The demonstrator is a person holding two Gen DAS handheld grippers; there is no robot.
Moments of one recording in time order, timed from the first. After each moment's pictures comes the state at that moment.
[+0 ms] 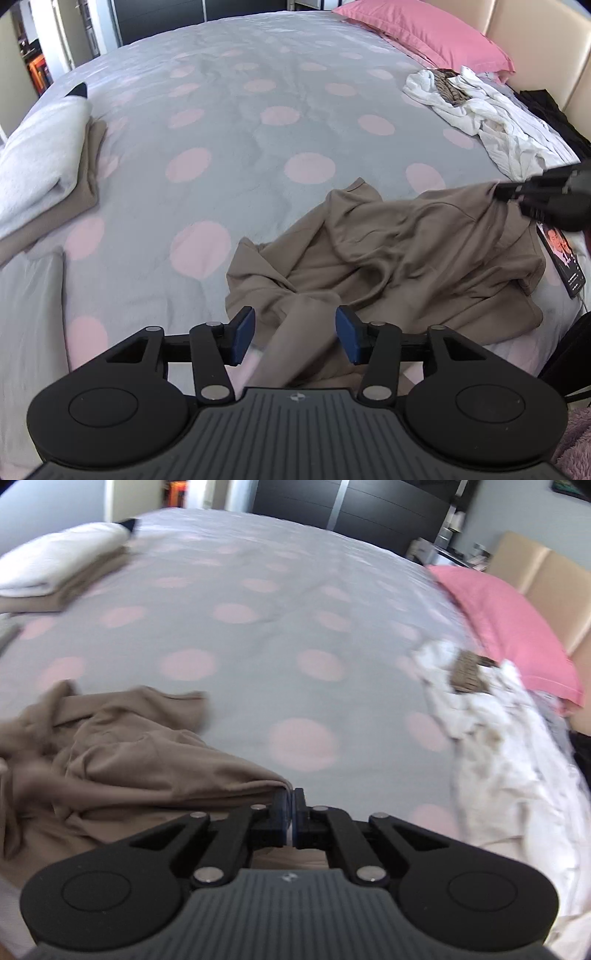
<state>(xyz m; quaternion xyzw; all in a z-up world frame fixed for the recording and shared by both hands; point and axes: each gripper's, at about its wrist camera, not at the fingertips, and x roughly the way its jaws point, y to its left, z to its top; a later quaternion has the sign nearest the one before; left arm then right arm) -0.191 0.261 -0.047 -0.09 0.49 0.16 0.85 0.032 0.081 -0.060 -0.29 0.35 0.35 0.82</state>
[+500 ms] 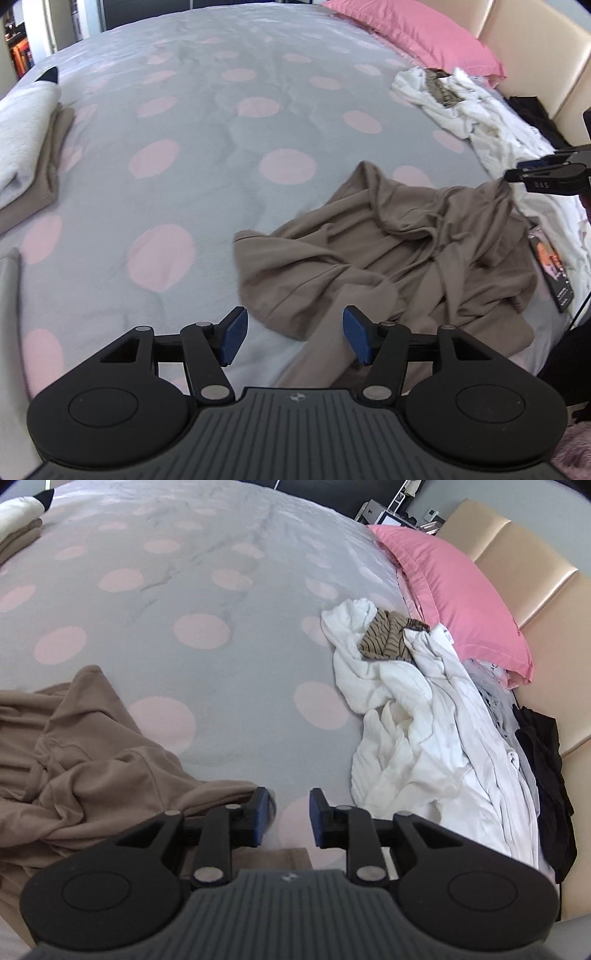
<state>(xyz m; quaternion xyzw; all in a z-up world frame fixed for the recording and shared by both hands) -0.164 0.267 -0.068 -0.13 0.48 0.11 0.86 0.101 0.062 -0.056 -0.32 0.36 0.28 0.83</state>
